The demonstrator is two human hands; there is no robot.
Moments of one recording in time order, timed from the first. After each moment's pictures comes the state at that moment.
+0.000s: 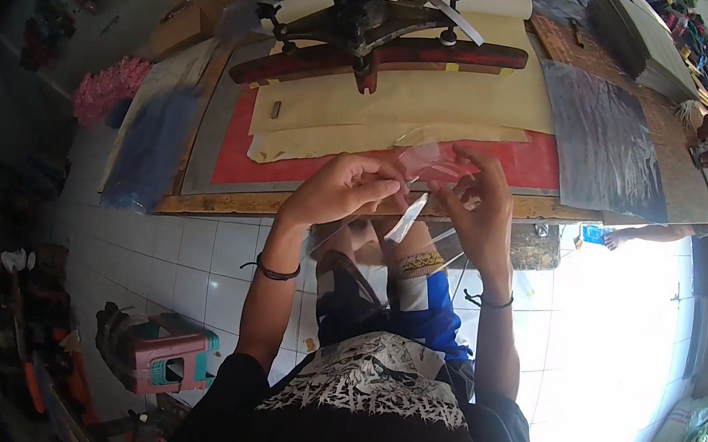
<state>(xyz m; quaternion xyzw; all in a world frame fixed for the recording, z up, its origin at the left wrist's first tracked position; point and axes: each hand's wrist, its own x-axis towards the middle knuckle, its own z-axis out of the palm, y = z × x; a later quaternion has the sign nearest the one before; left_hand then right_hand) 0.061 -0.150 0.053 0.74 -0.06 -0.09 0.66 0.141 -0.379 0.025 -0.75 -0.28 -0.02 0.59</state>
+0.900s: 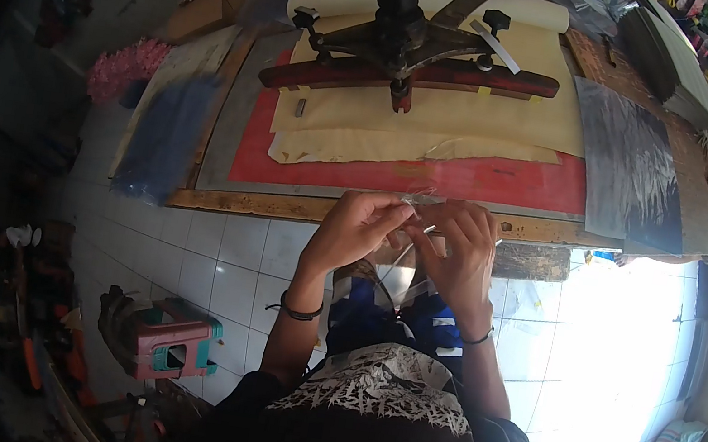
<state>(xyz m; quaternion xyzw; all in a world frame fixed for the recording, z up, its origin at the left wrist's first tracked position) 0.026 -0.165 0.035 0.76 0.05 0.04 0.65 0.099 -0.344 0.022 -0.79 -0.41 -0.18 0.41</state>
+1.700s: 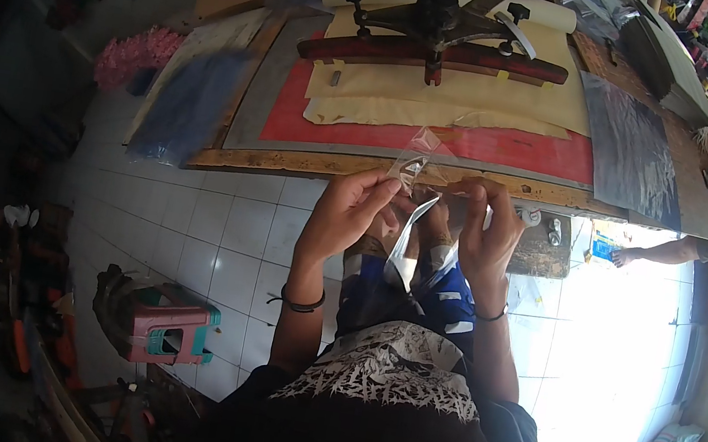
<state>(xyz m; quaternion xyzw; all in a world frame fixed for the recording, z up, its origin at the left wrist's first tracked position) -0.049 -0.162 0.037 0.73 0.03 0.11 0.67 0.055 -0.352 0.027 -0.73 -0.34 -0.19 0.56</state>
